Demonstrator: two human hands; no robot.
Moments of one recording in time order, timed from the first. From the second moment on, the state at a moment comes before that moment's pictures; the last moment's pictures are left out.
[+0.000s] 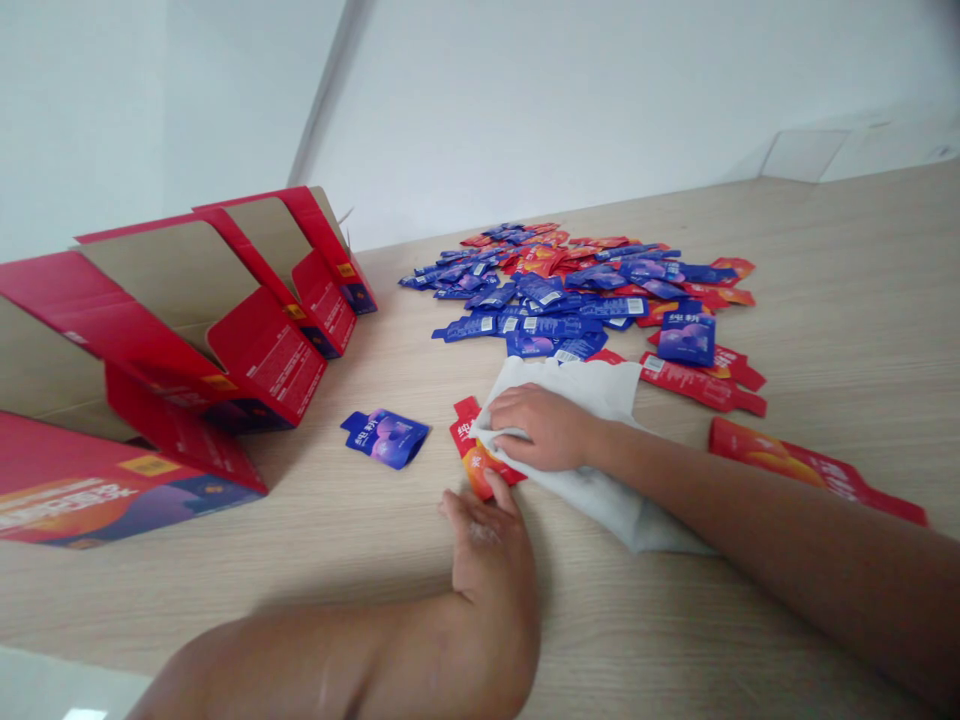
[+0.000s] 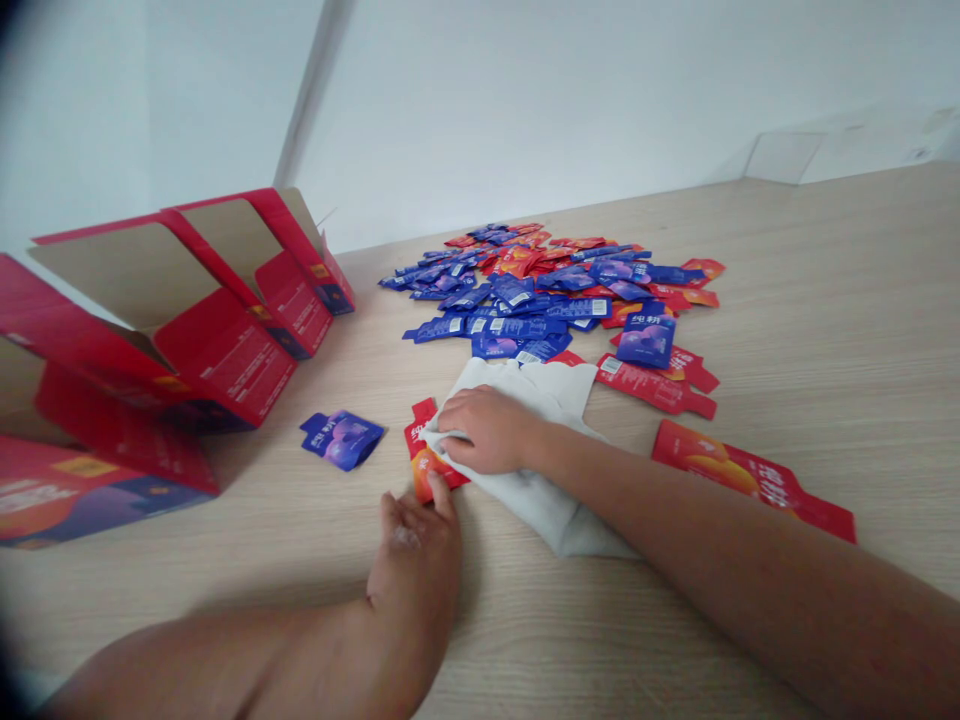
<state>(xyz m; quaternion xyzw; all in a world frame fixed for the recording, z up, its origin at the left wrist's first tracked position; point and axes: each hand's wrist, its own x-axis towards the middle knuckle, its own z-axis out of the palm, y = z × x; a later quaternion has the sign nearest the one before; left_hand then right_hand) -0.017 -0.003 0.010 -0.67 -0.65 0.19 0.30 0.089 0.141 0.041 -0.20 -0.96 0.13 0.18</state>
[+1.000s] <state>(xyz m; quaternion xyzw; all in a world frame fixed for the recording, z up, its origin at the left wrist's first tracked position) -0.017 -0.001 0.007 -0.68 -0.65 0.19 0.28 0.090 0.145 0.037 -0.20 -0.95 0.13 0.20</state>
